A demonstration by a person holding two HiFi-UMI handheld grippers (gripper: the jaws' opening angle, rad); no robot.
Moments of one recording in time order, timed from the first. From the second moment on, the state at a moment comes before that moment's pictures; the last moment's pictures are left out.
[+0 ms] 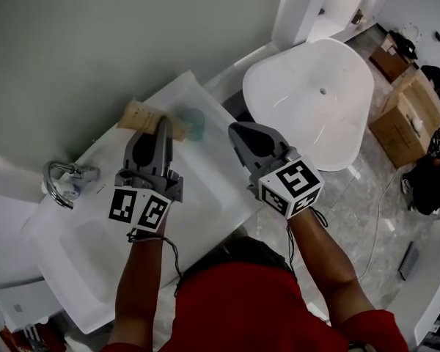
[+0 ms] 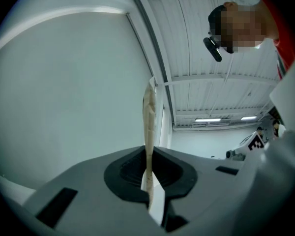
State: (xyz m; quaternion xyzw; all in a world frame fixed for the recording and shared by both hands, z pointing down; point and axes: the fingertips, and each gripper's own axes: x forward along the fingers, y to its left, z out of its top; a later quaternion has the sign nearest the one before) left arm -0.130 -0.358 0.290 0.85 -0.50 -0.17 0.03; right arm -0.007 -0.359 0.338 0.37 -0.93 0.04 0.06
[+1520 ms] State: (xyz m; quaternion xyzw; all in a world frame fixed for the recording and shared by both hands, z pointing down) left arm -0.115 -0.461 0.458 0.83 -0.55 -0.03 0.10; right arm -0.028 -0.425 0.423 0.34 -0.93 0.10 0.12
